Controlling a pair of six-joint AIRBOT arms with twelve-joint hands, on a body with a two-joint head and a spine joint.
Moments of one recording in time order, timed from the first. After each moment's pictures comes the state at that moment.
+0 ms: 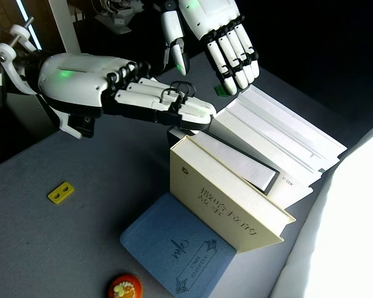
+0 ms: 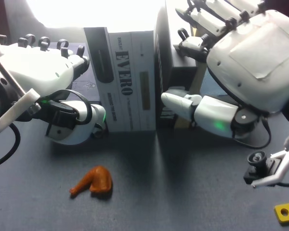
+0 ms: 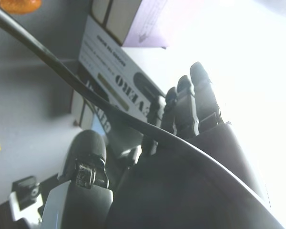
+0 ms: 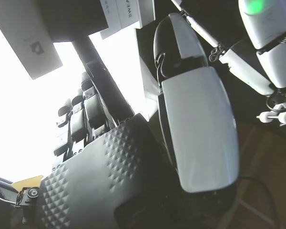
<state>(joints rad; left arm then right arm) 0.05 -0.77 0.40 -2.02 -1.13 2.99 -0.44 -0.98 0.61 0.66 0.93 -2.06</state>
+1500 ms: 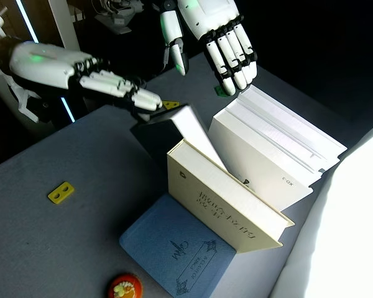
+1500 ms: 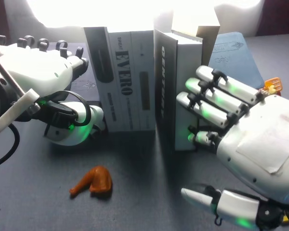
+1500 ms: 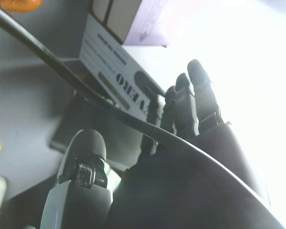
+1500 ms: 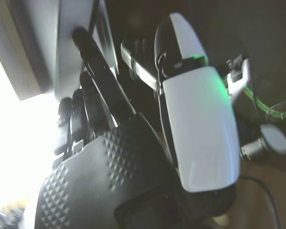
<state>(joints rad) 0.05 -0.77 0.40 -2.02 -1.13 2.99 -0.62 -0.88 0.42 0.70 0.88 -2.17</state>
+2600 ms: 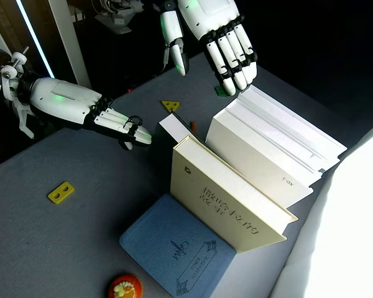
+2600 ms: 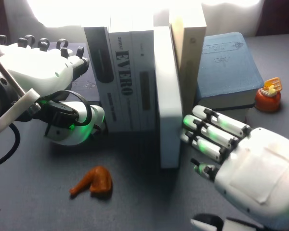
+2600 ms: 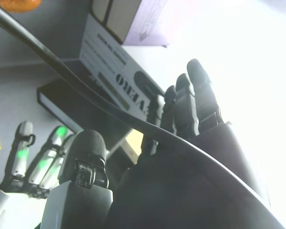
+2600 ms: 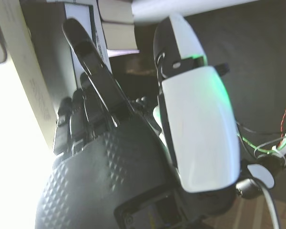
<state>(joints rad) 0.05 -0.77 0.40 -2.02 -1.12 2.99 -0.73 -0.96 0.48 0.68 0.84 -2.23</state>
